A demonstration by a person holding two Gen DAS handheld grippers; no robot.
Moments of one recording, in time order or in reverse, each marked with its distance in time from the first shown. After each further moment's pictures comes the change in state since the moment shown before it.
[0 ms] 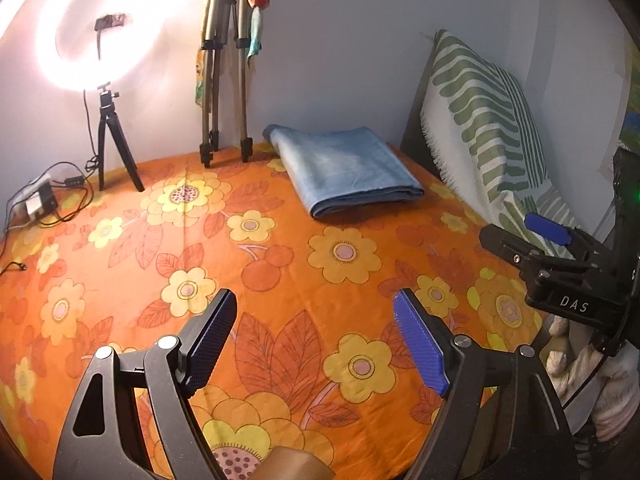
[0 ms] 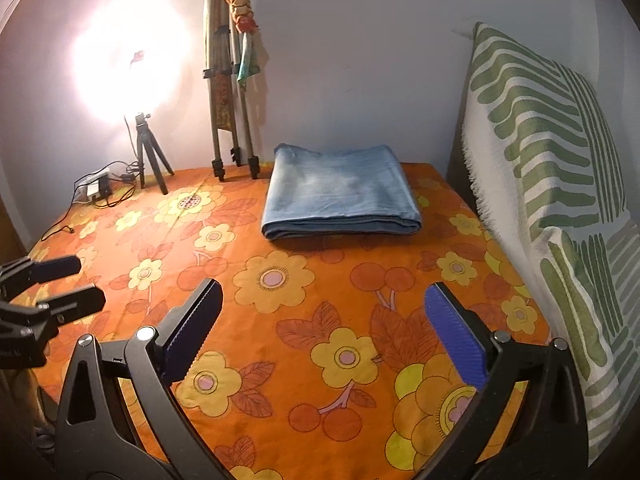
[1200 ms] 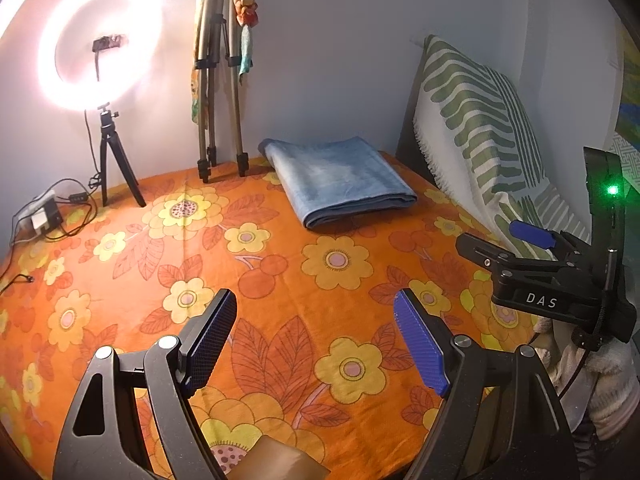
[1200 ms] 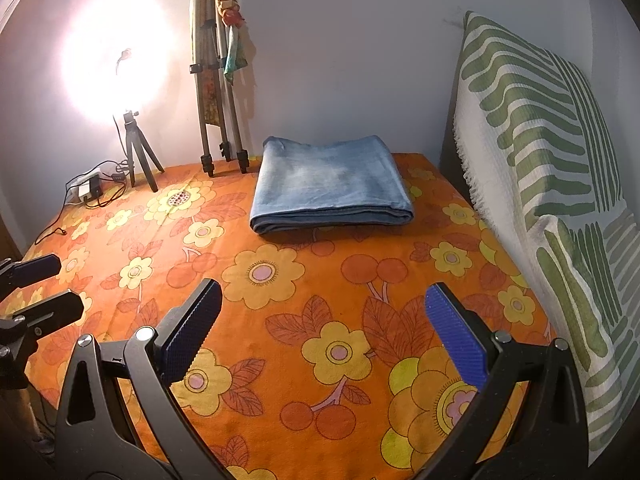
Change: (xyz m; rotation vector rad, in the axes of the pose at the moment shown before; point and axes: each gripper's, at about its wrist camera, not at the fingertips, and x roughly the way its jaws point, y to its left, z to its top) left arm -0.015 -0.015 0.001 0.036 -0.039 0.011; right arm 0.010 -0.011 -0.003 0.017 0.032 -0.012
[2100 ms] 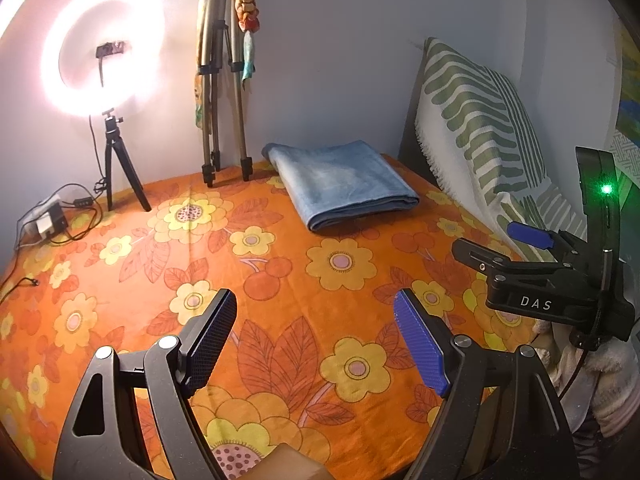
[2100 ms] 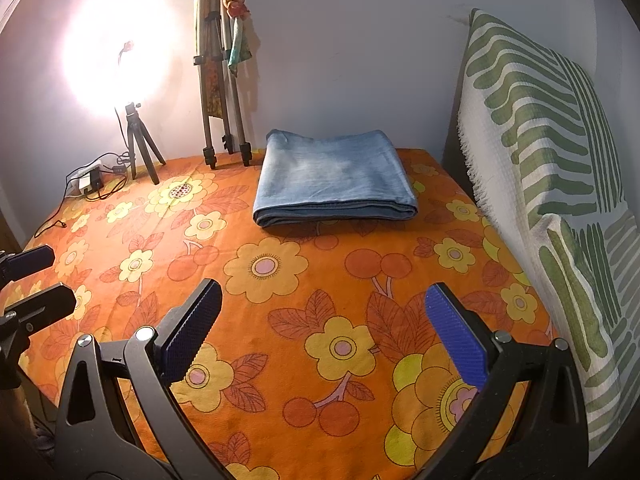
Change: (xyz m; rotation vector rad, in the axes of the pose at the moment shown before) left arm -0.004 -0.001 -0.003 0.008 -0.018 0.017; right arm 0.000 0.008 -0.004 -0.008 0.017 -0.004
